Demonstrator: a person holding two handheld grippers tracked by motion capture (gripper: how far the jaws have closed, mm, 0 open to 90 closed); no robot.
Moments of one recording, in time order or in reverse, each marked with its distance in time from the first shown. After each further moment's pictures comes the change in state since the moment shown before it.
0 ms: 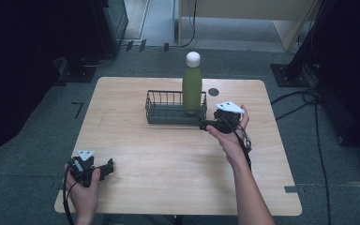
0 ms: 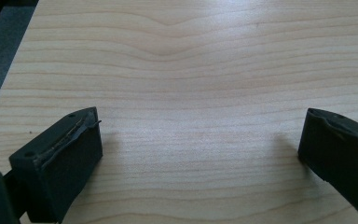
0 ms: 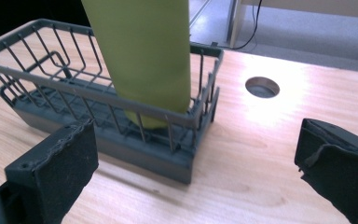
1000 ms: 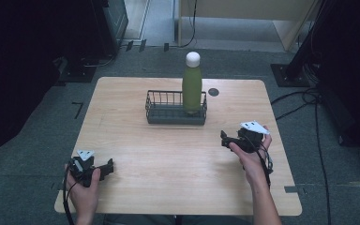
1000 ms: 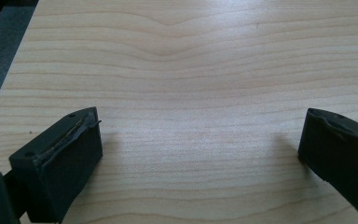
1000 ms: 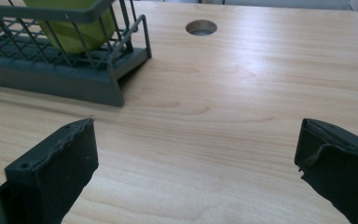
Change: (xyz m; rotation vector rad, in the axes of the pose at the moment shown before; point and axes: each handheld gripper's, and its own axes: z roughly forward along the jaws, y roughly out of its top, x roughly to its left) left arm 0.000 0.000 0.000 -0.001 0.000 0.000; right arm -0.053 -0.062 -0.041 0.046 -0.094 0.081
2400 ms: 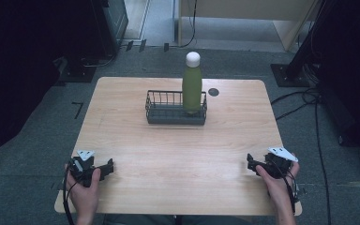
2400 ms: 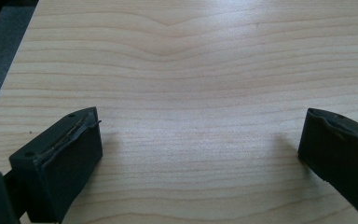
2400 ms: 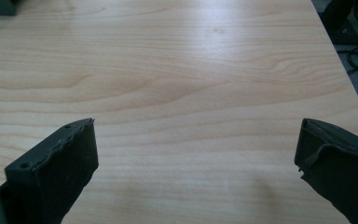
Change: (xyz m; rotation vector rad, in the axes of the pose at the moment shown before) left arm 0.000 0.000 0.000 0.002 0.000 0.003; right arm -0.070 -0.076 -0.046 0.092 -0.136 0.072
